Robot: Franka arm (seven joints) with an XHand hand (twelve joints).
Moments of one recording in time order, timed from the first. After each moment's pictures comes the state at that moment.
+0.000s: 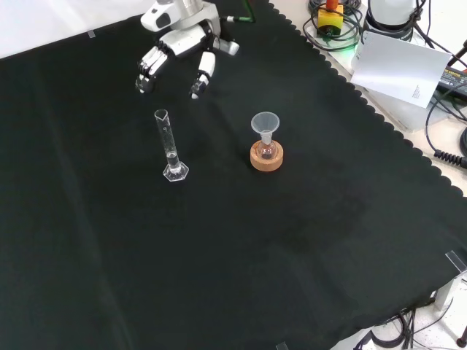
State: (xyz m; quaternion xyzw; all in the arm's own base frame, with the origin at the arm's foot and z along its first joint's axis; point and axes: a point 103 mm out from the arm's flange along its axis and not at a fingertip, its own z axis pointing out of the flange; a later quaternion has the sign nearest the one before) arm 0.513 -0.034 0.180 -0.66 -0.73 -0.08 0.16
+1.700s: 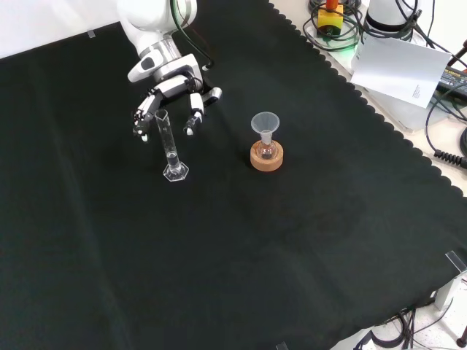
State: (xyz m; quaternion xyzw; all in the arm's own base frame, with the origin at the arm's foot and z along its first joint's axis) arm 0.571 0.008 0.094 -0.52 -0.74 -0.31 0.29
